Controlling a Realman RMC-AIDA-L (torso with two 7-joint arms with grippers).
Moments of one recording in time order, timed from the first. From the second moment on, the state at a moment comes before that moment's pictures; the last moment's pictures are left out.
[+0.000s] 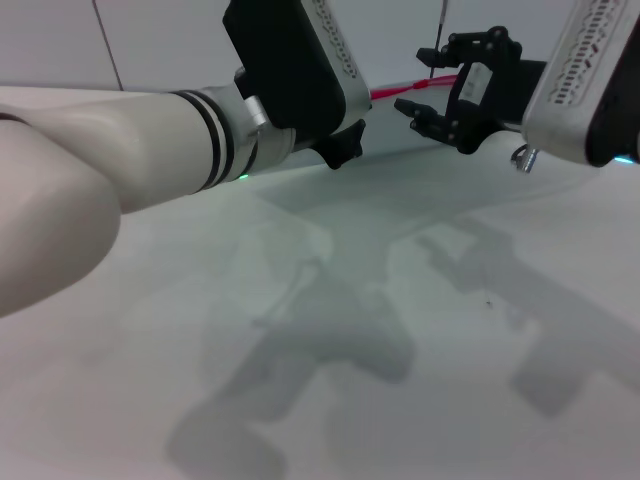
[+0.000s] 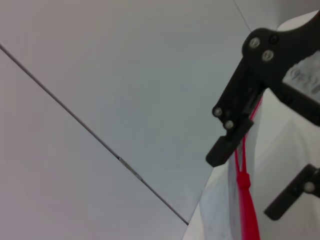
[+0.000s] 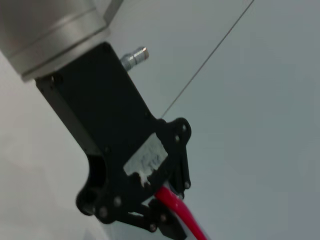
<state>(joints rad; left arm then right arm) -0.43 -2.03 1.90 1.52 2.74 0.56 -2.48 0.46 2.03 -1.61 -1.38 -2.04 -0.73 1.66</state>
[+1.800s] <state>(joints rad) -0.43 -2.03 1.90 1.53 2.74 0.58 -2.47 0.46 2.03 -1.70 -1.35 -2.13 -0.61 1.65</state>
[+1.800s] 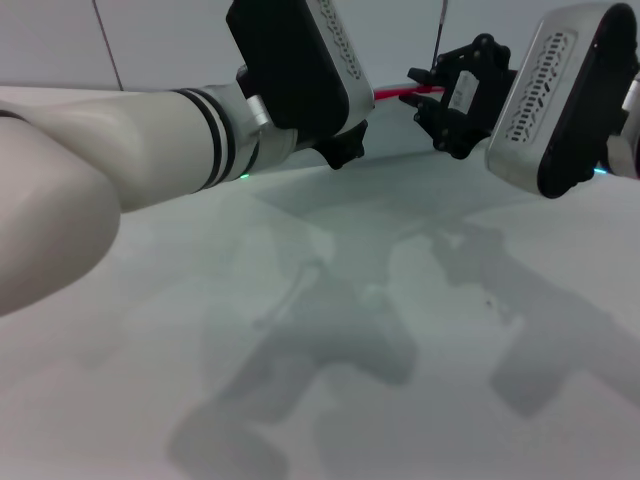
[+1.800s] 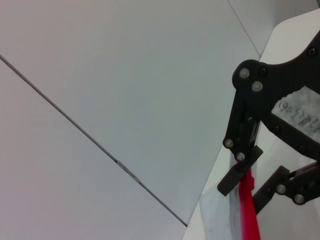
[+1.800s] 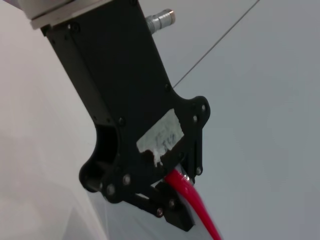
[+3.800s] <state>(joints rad) -0.31 -2.02 1.84 1.66 2.79 0.56 -2.46 0.48 2.02 -1.47 -1.08 -2.17 -0.36 1.66</state>
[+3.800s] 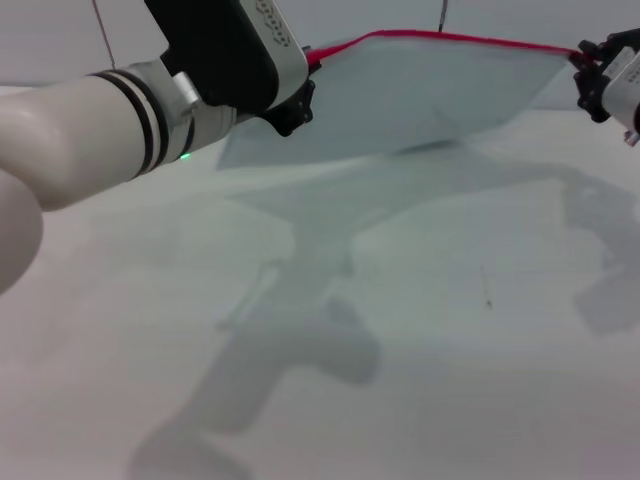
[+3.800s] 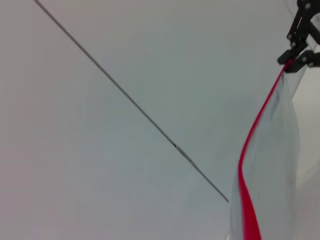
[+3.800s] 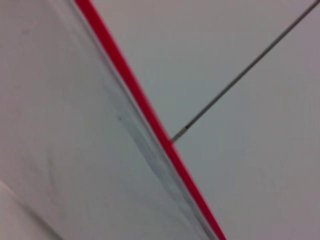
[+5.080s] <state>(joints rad) -0.33 -2.03 1.84 1.59 2.78 0.42 -2.51 0.48 2.03 -1.49 -1.06 -2.05 -0.32 1.66</state>
